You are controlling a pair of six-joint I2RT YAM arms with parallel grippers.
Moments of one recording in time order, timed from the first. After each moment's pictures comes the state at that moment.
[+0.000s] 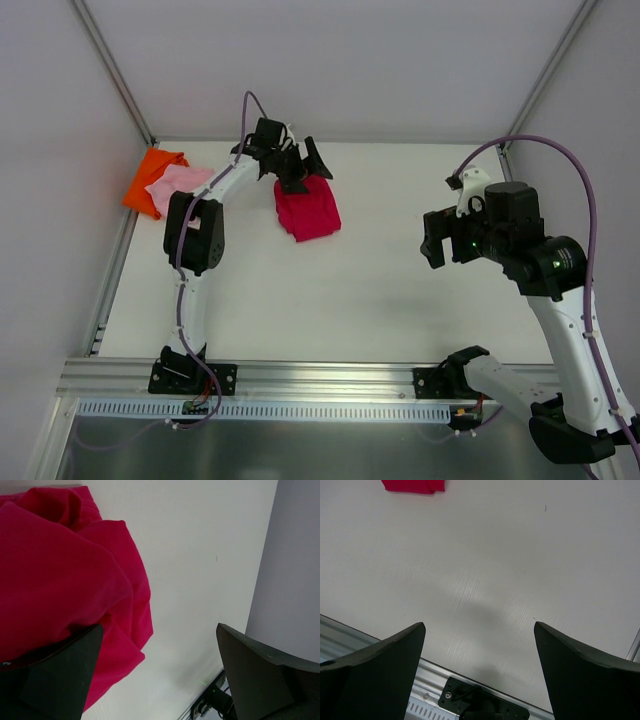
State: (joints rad) left arm -0.32 2.23 1.91 -0.48 0.57 -0.69; right arm 0.37 0.97 1.43 -1.18 -0.05 -0.02
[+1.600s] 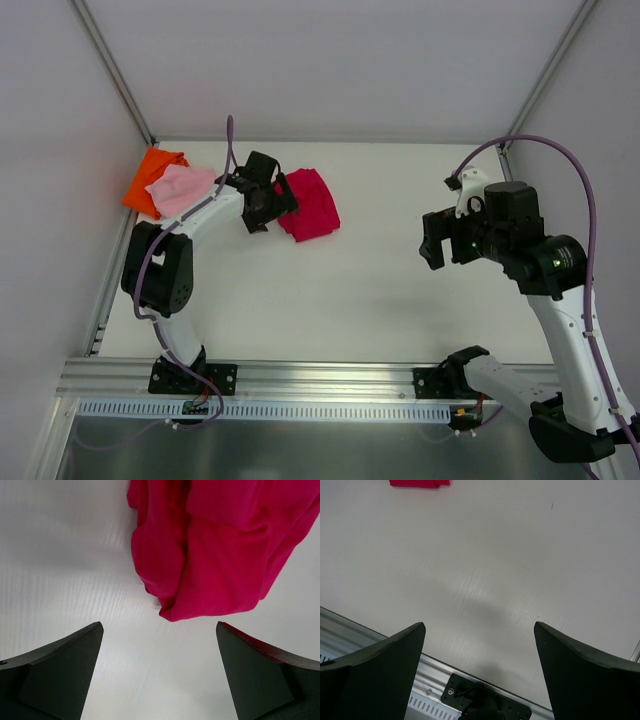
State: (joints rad) left arm -0.38 1.79 1.37 -0.60 0.01 -0.81; right arm 0.37 0.97 1.43 -1.20 -0.07 -0.02
